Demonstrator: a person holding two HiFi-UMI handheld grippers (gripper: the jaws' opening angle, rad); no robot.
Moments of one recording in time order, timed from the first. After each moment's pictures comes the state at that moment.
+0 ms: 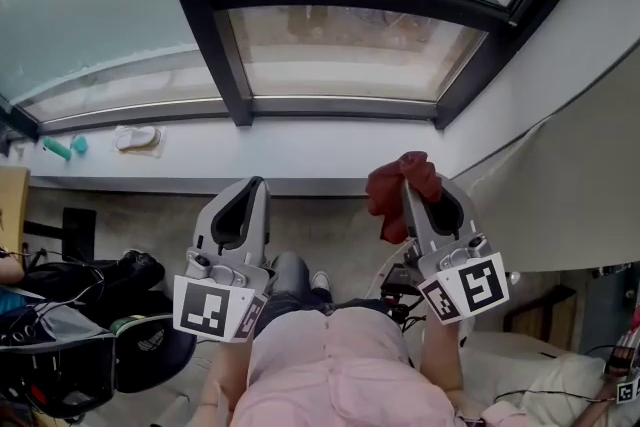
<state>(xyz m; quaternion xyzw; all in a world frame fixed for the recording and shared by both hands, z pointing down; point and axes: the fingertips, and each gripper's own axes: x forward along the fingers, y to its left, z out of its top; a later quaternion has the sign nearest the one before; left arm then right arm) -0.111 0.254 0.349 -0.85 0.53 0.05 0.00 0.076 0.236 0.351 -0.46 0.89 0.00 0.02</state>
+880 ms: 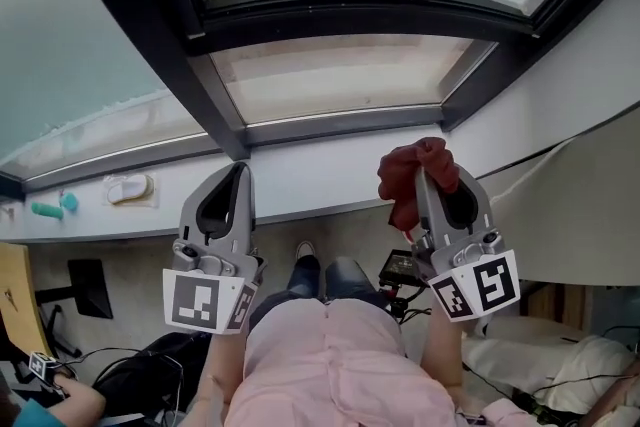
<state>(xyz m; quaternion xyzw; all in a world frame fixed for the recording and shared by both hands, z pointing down) -0.196 0.040 0.355 -0.87 0.49 0.02 0.00 0.022 0.060 0.343 -0.54 0.84 -0.01 0.03</state>
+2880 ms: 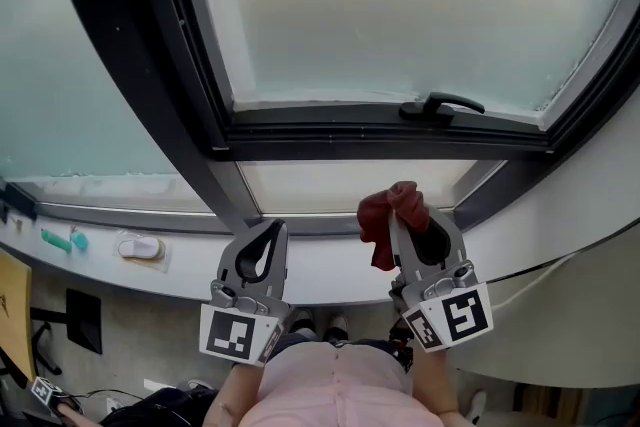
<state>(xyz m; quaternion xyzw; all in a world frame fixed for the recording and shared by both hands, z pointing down) -0.155 -0.067 0.330 -0.86 0.51 0.02 0.03 -0.005 -0.083 0.292 -0.48 0.87 0.04 0.05</state>
